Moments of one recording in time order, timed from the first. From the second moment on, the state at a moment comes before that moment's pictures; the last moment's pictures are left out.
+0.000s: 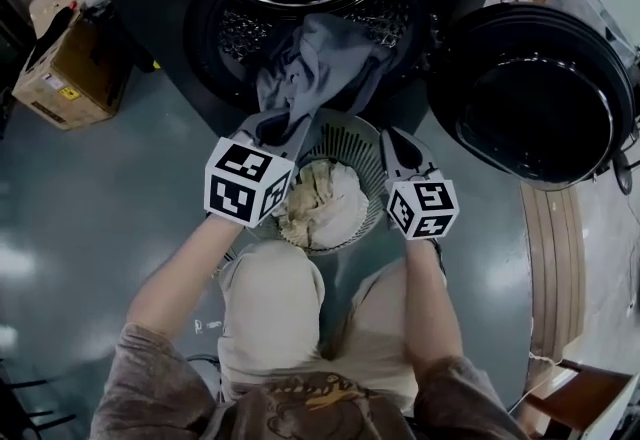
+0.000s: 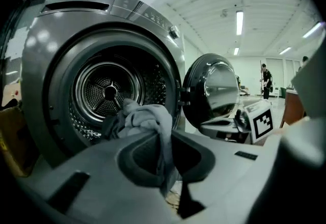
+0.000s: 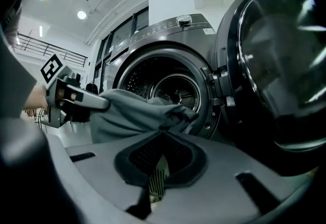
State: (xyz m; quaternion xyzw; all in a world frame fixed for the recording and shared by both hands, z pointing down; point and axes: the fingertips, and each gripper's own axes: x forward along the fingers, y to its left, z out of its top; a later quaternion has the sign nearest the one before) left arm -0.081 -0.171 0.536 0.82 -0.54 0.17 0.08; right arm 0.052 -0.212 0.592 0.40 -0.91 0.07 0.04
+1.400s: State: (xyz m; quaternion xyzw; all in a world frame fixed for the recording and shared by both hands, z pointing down) left arm -0.095 -0.231 0.547 0.83 -0.53 0.15 0.09; right arm 0.039 -0.205 0.593 0.39 -0.92 0.06 0.05
